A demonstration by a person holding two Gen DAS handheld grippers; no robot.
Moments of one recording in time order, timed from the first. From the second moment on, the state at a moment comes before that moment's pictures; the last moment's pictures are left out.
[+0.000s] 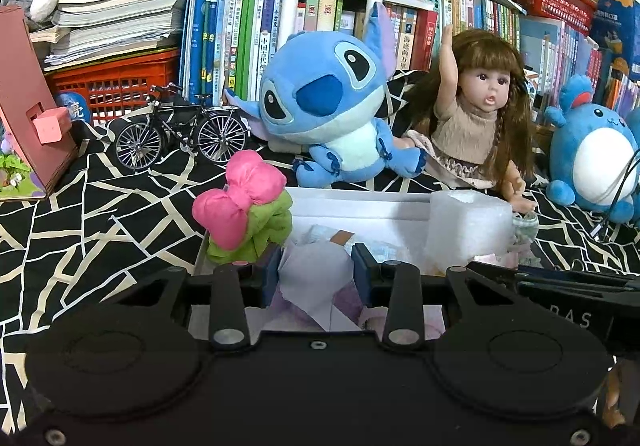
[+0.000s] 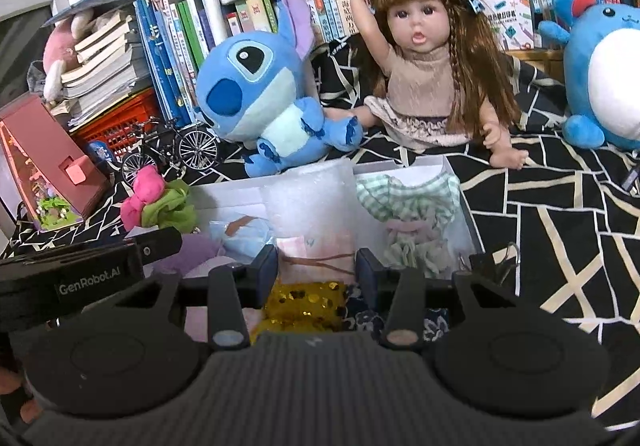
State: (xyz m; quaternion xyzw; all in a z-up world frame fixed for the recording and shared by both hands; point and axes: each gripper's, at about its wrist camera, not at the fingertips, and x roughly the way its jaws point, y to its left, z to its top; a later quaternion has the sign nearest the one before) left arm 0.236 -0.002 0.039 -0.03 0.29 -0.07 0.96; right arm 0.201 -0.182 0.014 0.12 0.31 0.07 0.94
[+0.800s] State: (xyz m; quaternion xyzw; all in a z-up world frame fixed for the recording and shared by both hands) left arm 0.240 -0.008 0.031 -0.02 0.29 -0.06 0.95; right arm 0.202 -0.183 0.012 0.12 0.31 0.07 0.94
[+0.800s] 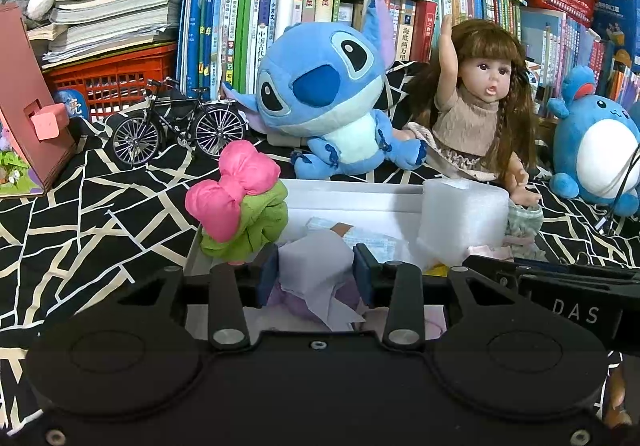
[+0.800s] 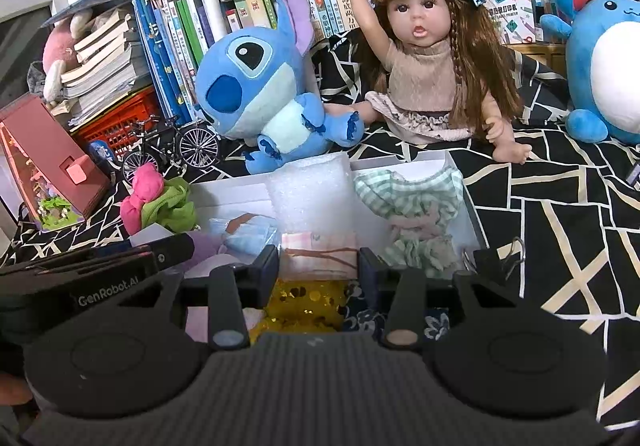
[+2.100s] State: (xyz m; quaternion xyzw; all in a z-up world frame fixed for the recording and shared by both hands) left arm 0.186 0.003 0.060 -0.02 0.26 -0.08 0.96; right arm 0.146 -0.188 0.046 0.08 0.26 0.09 0.96
